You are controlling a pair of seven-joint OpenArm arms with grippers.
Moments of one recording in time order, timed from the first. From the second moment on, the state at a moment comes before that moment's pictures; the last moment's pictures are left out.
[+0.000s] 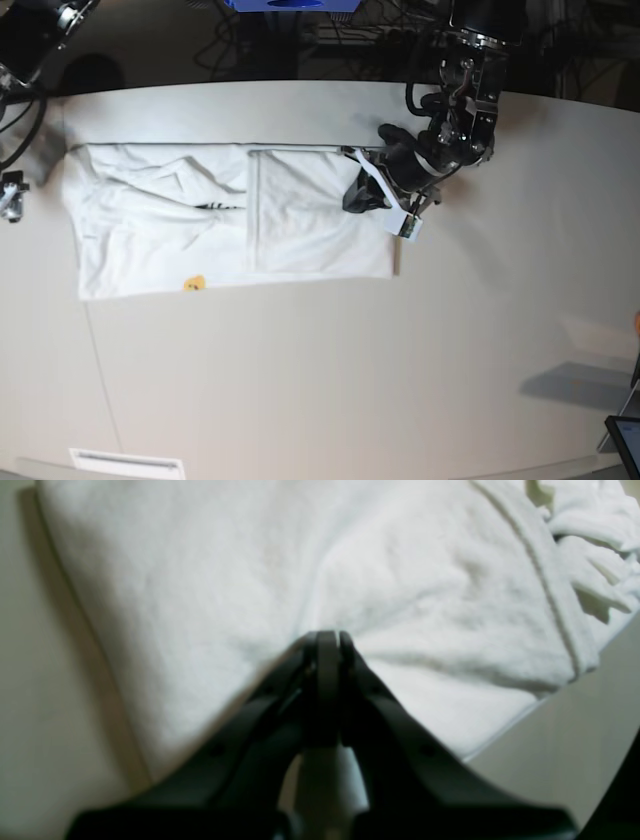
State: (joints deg) left arm 10.2 -15.0 8.4 90.1 -27.8 -18.7 35.2; right arm 0.6 19.4 41.0 98.1 10.7 40.9 -71.8
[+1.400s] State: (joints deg) left arm 10.9 -15.0 6.2 93.0 -26.1 -18.1 38.1; right arm 3.1 24.0 38.6 64.3 55.8 40.4 -77.8
